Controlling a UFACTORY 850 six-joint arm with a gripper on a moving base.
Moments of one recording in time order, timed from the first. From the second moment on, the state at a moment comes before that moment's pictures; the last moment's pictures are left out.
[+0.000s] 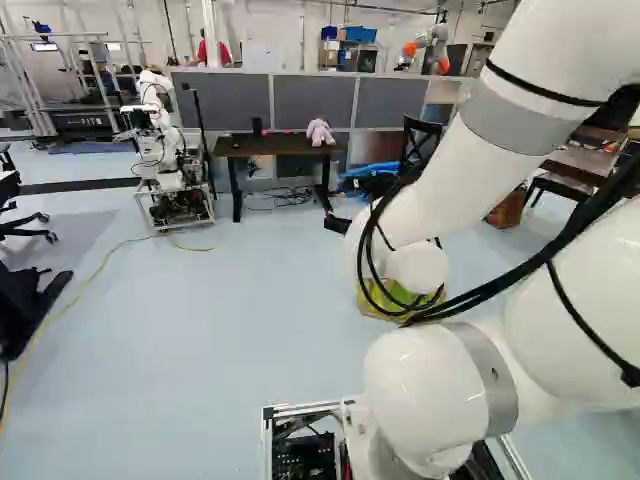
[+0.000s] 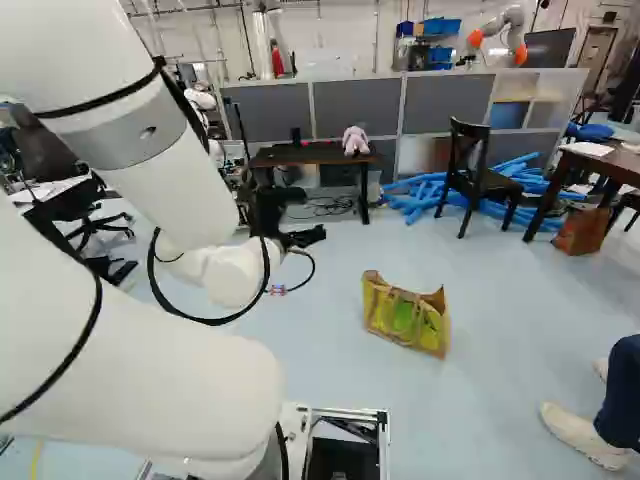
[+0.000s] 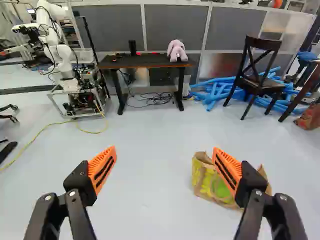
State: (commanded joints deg) arm 0.0 16.0 -5.0 0.0 50.0 0.0
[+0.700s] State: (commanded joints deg) arm 0.0 16.0 -5.0 0.0 50.0 0.0
